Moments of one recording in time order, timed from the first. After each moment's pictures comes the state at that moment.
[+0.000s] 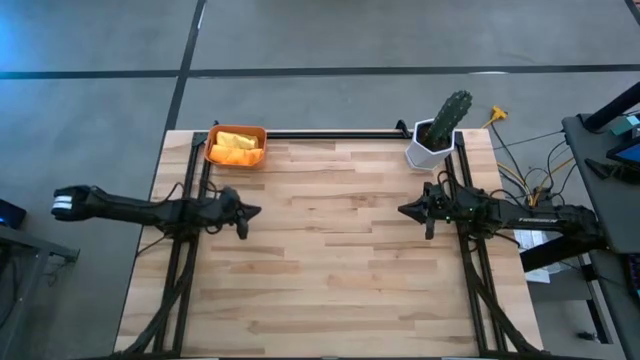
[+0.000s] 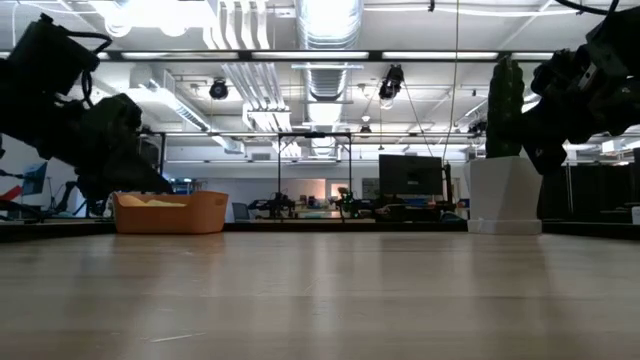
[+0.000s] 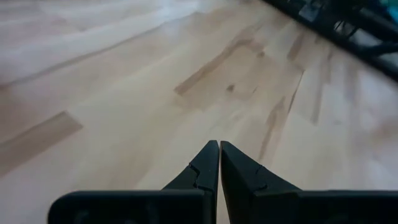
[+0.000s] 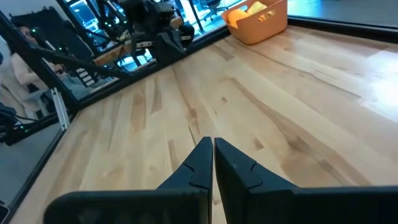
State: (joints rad) left arm 0.00 0.58 0.01 0.09 -0.32 -0.56; right arm -0.12 0.23 0.01 0.01 -0.03 0.40
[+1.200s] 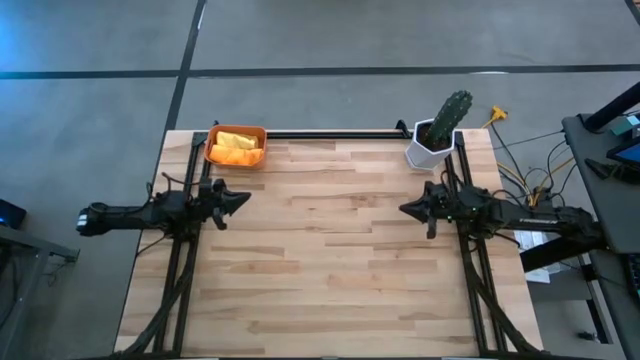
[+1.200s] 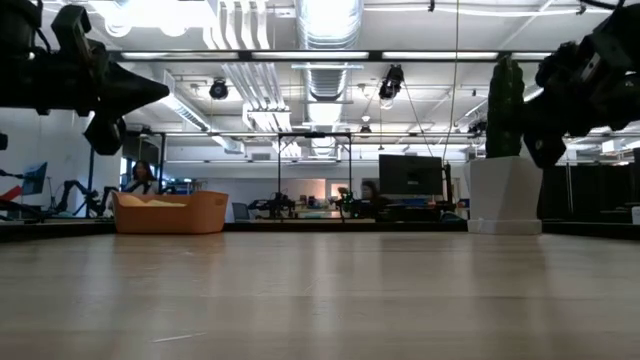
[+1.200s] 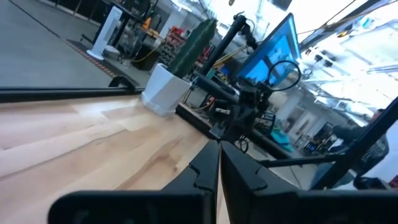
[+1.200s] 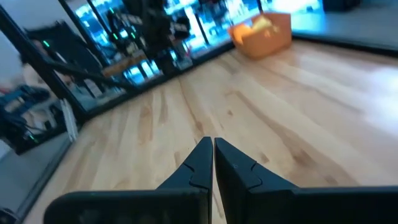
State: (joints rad) left arm 0.00 0.02 0.00 0.05 -0.31 -0.56; right arm -0.12 0.17 0.01 0.00 -0.03 0.40
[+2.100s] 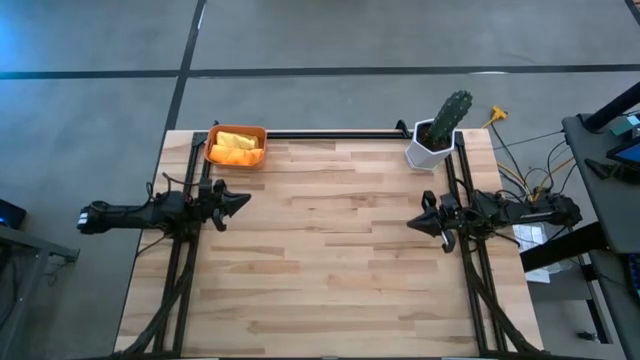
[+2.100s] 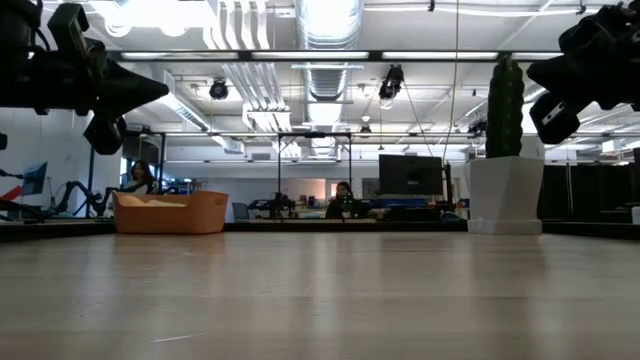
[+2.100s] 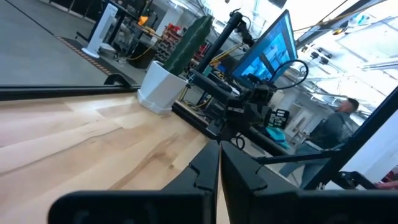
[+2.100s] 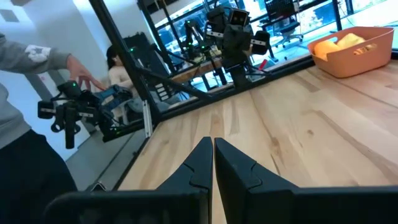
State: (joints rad) left arm -0.03 0.02 0.00 0.06 -0.31 -0.56; right arm 0.13 0.00 0.01 0.01 -0.03 0.40
